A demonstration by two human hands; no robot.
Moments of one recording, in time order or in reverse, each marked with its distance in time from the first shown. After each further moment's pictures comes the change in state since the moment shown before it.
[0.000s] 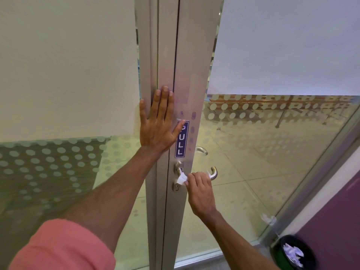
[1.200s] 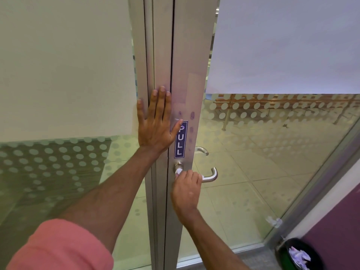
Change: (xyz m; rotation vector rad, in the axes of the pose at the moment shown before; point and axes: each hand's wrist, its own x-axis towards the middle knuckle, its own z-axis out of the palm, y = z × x) left_hand -0.001 0.002 0.001 0.055 -0.001 -0.003; right_hand 0.035 -0.061 0.000 -0.190 -0.256 0.413
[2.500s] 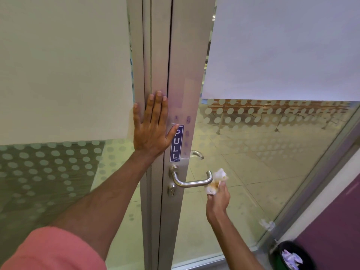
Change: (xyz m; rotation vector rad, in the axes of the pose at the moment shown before) left_hand 0.000 -0.003 0.001 0.012 0.005 0.014; right_hand 0.015 0.096 -0.002 1.882 0.213 0.967
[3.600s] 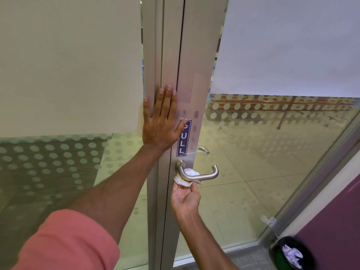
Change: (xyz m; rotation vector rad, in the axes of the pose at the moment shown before) left_hand 0.003 0.002 -0.005 -0.021 0.006 -0.020; right_hand -0.093 0.034 0.058 0.765 -0.118 0.571
